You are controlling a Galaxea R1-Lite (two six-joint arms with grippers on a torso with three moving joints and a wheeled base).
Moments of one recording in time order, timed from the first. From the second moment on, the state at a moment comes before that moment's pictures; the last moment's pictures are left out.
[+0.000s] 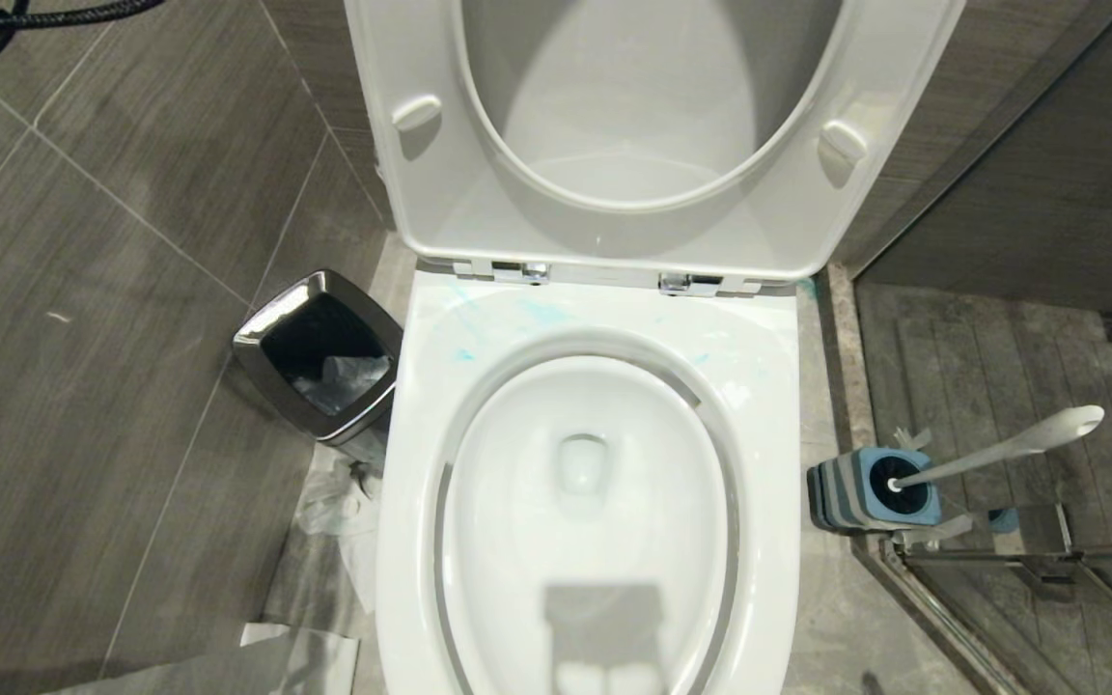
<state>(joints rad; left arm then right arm) -0.21 1.76 -1.93 -0.58 -0.56 -0.23 0.00 0.00 0.00 -0.02 0.01 -0.03</state>
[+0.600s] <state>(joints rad) -0.20 1.83 -1.93 -0.67 -0.55 -0.14 0.00 0.00 0.00 -0.02 0.01 -0.03</state>
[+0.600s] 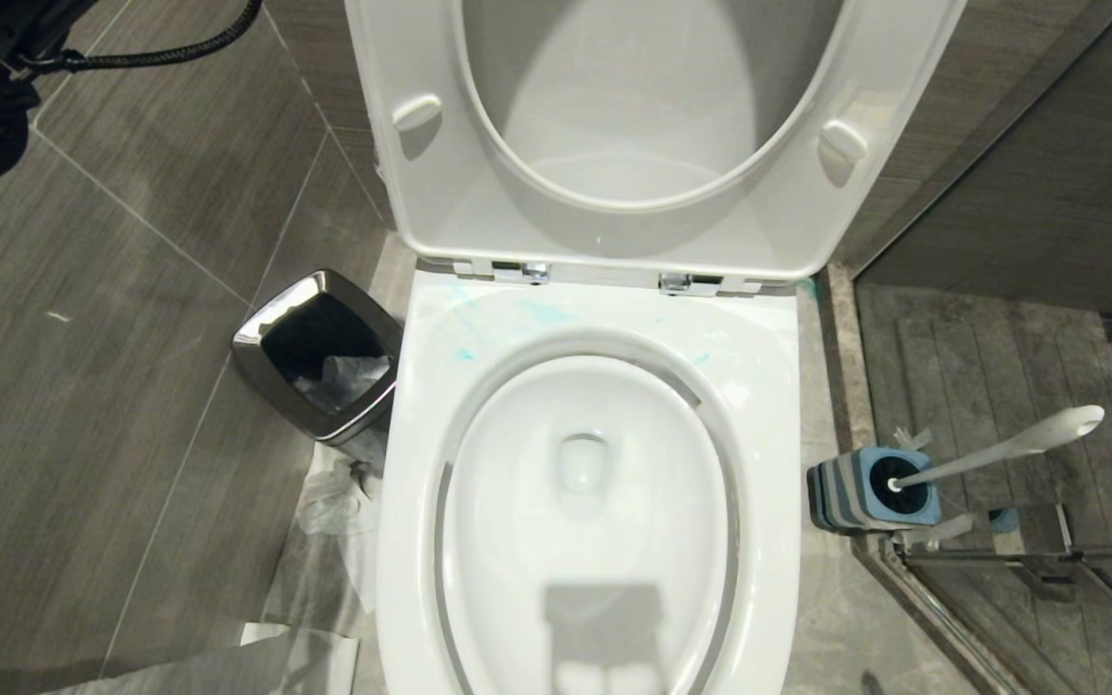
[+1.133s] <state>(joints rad) -0.20 1.85 -1.94 -0.68 -0.56 -0.12 0.00 0.00 0.00 -0.02 0.01 -0.03</state>
